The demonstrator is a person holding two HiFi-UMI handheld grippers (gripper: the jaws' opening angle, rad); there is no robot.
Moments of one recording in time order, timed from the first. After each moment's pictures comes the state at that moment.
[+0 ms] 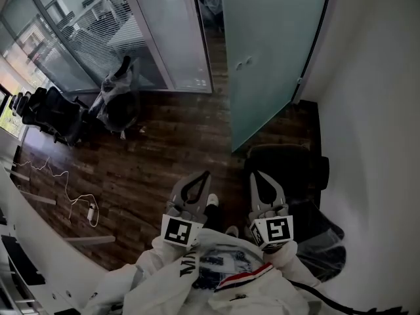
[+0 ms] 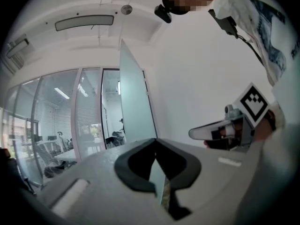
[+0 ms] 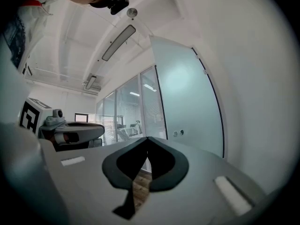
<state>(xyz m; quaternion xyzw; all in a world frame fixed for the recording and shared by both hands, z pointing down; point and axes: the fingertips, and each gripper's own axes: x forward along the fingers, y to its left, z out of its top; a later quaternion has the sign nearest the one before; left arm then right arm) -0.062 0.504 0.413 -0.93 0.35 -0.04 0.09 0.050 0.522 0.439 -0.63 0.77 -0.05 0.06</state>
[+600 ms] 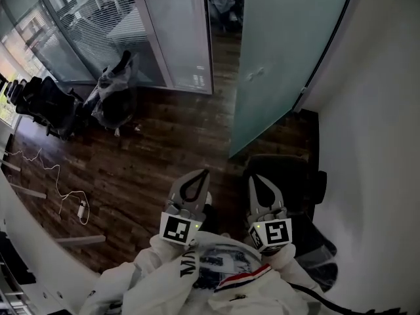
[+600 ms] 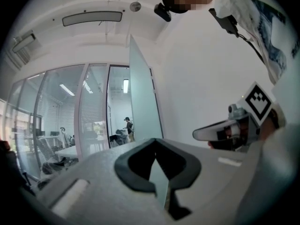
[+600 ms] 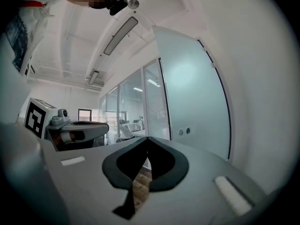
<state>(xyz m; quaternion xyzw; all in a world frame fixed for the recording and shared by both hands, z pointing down) -0.070 0.429 0.426 -0.92 0.37 -0.03 0.08 0.041 0.454 0.452 -0.62 0.79 -0.05 0.03</state>
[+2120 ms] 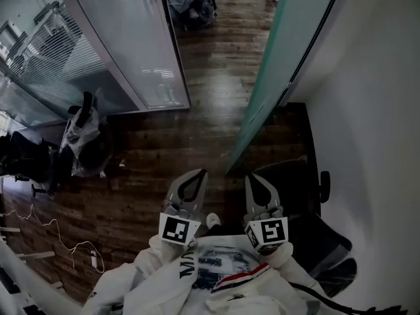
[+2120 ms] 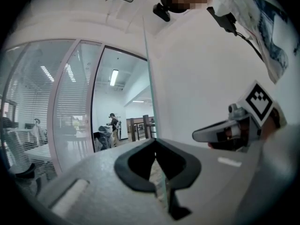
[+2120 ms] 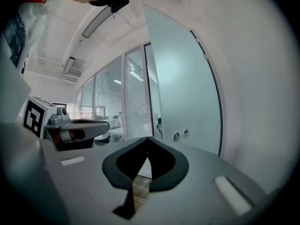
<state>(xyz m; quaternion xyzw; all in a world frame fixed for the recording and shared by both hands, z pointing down) -0.052 0.189 0.445 -0.96 0.26 -0.03 0.05 0.046 0.240 0.473 -0.71 0.70 -0.08 0.00</state>
